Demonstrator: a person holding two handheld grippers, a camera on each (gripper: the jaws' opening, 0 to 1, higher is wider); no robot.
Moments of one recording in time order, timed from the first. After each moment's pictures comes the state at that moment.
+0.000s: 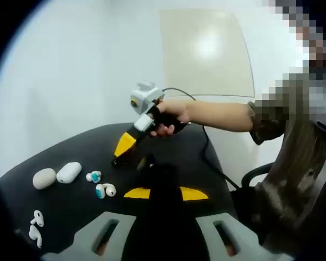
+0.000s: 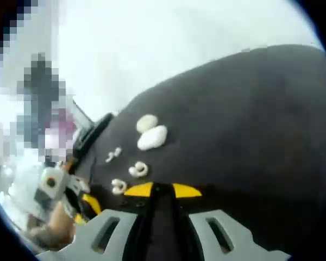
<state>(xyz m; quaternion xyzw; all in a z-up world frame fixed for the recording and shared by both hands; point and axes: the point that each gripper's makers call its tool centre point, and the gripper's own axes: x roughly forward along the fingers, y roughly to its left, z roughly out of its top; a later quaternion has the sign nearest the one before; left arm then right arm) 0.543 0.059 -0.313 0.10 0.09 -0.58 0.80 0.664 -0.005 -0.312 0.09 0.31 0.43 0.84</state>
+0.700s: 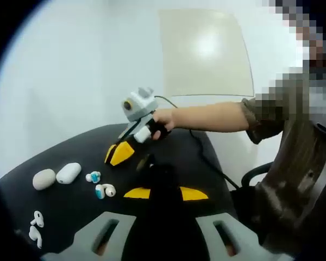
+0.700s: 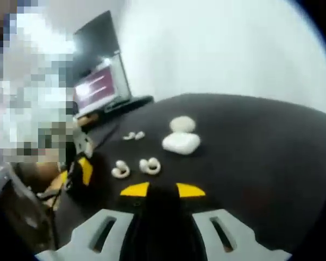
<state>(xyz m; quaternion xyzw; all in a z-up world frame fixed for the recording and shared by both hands) 0.542 0.058 -0.313 0.10 0.09 -0.59 0.80 0.660 0.017 -0.322 0.00 0.24 0.57 0.78</state>
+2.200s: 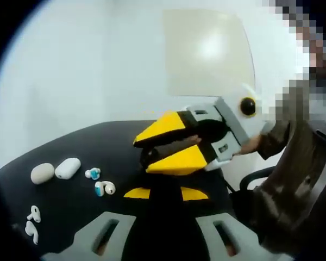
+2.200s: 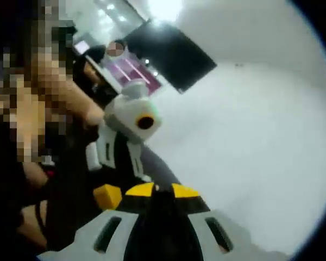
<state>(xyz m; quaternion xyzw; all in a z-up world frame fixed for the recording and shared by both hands) 0.544 0.060 -0.314 0.08 0.10 -0.58 0.80 0.538 0.096 -0.262 -0.36 -0.22 0.42 0.80</state>
